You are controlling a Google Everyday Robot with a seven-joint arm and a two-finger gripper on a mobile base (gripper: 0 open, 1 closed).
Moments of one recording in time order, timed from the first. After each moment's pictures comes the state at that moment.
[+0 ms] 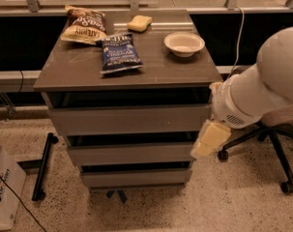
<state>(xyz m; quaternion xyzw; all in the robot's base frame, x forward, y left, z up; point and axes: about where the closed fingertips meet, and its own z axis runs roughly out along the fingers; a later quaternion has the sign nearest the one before) 0.474 -0.155 0.846 -0.56 0.79 -0.01 0.25</state>
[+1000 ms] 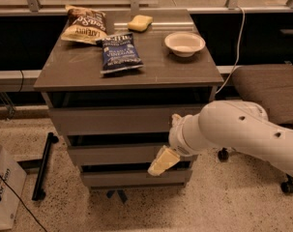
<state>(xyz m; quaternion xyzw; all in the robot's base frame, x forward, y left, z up) 0.498 -0.065 0.720 -0.52 0.80 0.07 0.30</state>
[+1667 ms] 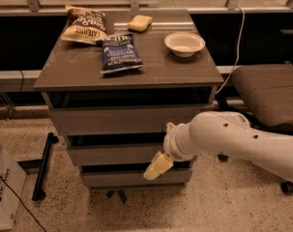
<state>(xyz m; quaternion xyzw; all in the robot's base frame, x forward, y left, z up) 0.509 -0.052 0.667 -0.52 0.80 0.09 0.29</state>
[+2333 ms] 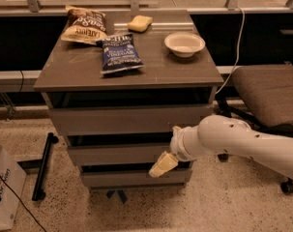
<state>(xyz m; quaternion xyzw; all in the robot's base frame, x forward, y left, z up) 0.530 -0.069 0.630 -0.49 0.81 0.12 0.30</state>
